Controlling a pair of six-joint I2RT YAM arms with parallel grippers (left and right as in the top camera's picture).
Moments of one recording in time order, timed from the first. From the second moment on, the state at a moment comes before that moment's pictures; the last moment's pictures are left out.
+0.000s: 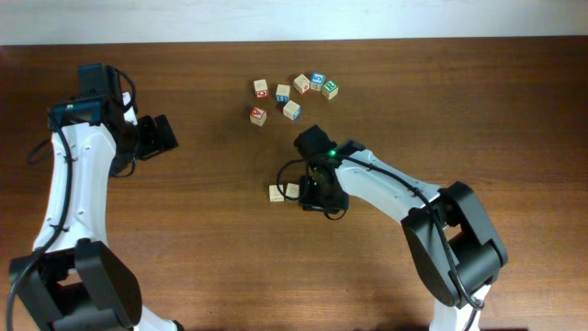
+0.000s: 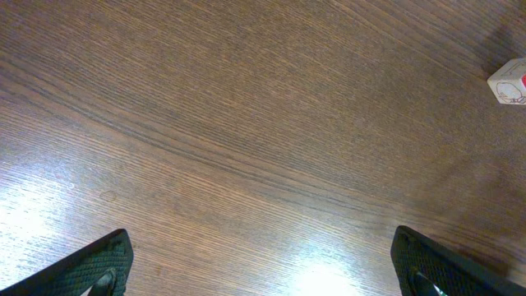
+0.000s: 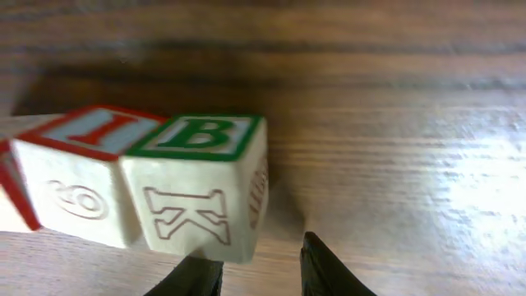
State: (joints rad) left arm 0.18 1.74 1.52 -1.07 0.05 -0.24; right arm 0.58 1.99 1.30 -0.77 -0.17 0.66
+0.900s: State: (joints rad) left arm -0.11 1.84 1.52 -1.07 0.11 -0.23; right arm 0.57 1.97 1.45 -0.77 -0.06 0.49
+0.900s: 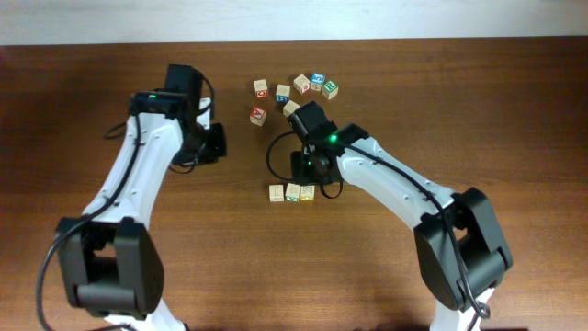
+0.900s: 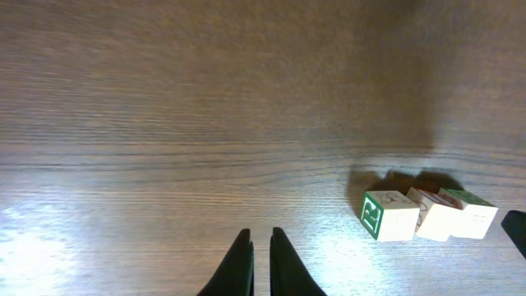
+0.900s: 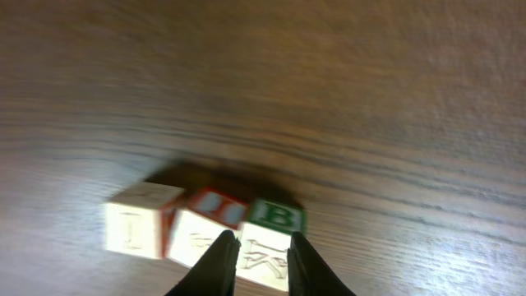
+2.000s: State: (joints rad) left arm -0.30 2.04 1.52 -0.97 0.24 -0.27; right arm 0.49 1.98 1.32 -0.64 -0.14 0.52
